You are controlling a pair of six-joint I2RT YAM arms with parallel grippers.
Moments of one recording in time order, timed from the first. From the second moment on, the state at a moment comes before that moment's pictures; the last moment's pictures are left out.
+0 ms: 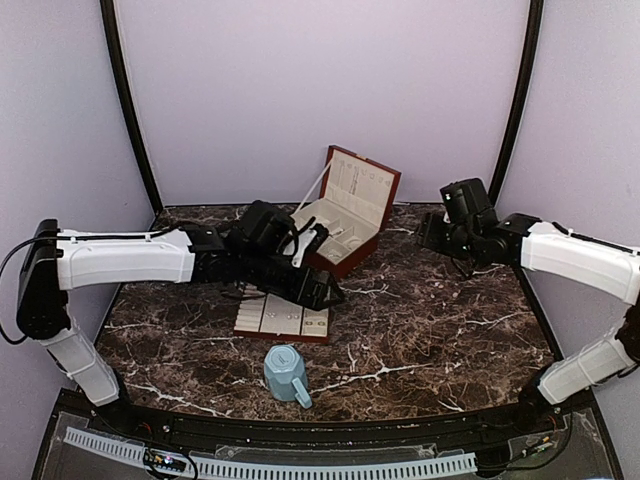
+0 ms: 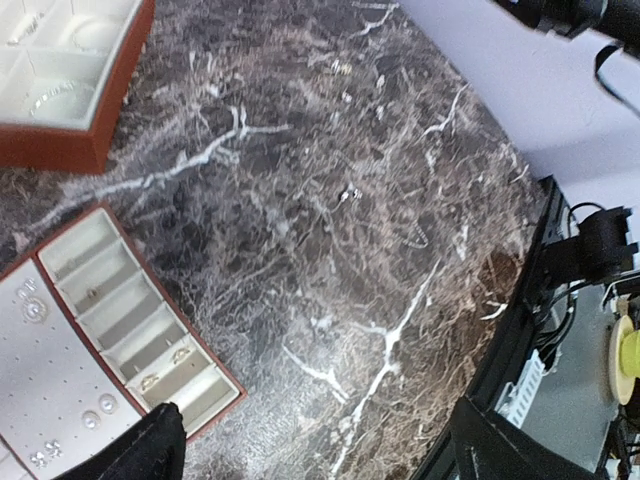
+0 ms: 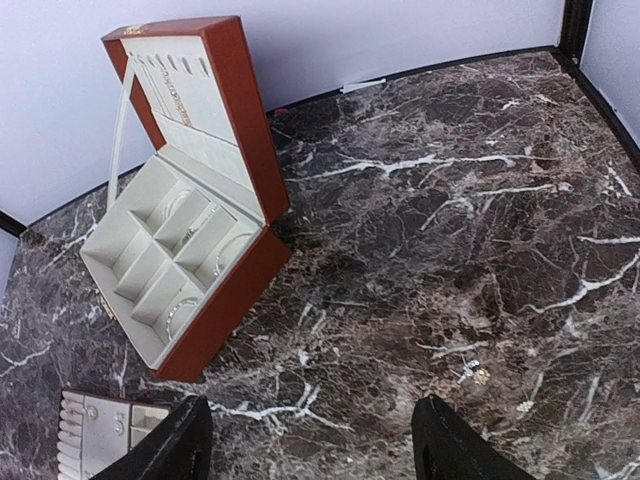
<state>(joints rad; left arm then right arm) -0.94 1.67 1.22 -0.34 0.22 -0.43 0.62 1.35 1.02 -0.31 0.36 0.67</state>
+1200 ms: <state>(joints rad) -0.01 1.30 1.08 -0.31 0.12 -0.11 0.29 1.62 0.97 -0.55 0.13 0.54</state>
